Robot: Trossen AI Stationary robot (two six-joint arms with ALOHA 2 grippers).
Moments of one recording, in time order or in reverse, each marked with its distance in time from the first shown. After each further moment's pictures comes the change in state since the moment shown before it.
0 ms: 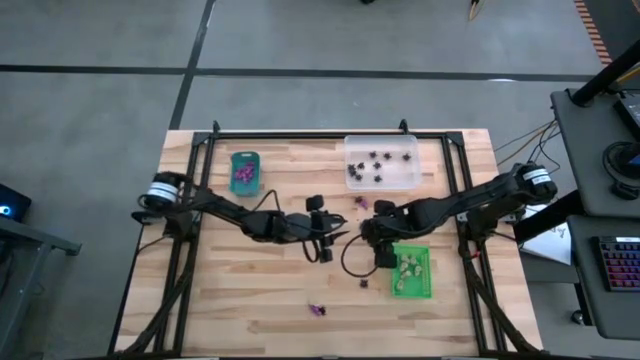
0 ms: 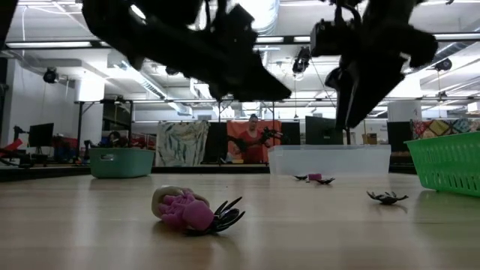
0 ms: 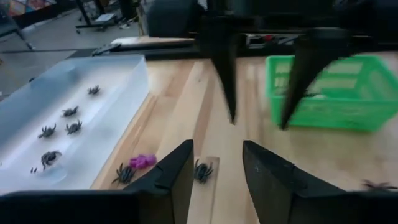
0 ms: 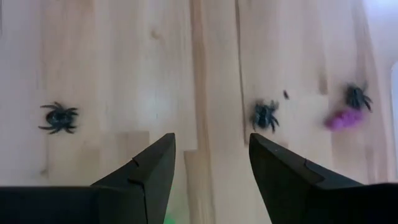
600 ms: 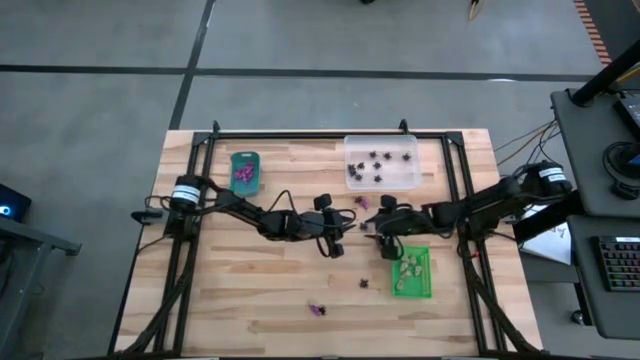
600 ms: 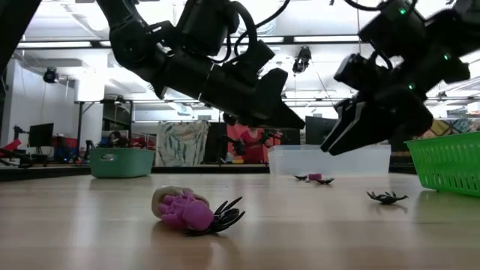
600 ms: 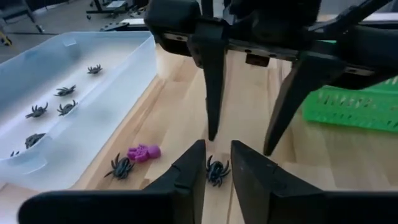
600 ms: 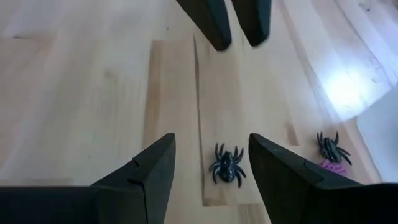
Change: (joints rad) left arm 0.052 0.178 0.081 0.077 0.005 -0.050; right arm -0.089 -0.132 -0.587 0.959 0.073 -0.224
